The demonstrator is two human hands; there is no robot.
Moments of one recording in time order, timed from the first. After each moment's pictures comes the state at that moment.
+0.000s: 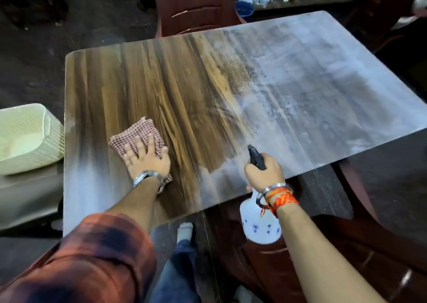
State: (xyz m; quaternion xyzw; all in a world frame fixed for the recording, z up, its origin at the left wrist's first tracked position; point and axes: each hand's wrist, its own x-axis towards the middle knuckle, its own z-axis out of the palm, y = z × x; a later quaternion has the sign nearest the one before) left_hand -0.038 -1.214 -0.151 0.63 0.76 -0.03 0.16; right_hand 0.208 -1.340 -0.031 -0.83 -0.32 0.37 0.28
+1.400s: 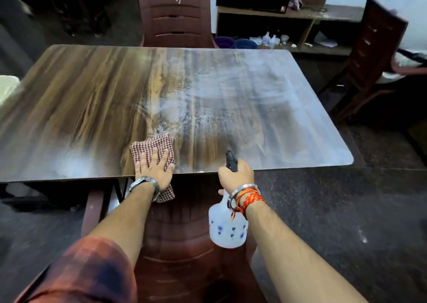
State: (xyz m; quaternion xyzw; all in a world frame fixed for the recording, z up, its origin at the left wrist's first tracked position) left_hand 0.309 -1.361 -0.148 0.62 0.75 -0.09 0.22; right_hand 0.524 -1.424 -0.038 -0.74 -0.37 0.45 0.33
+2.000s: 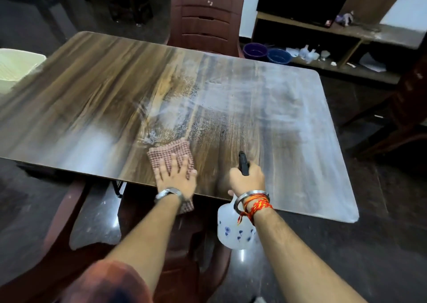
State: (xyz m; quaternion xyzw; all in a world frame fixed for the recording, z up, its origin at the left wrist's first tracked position) left_hand 0.449 -1.333 -0.152 0.53 0.82 -0.03 0.21; right_hand 0.620 -1.332 -0.043 -0.72 -0.43 0.44 0.31
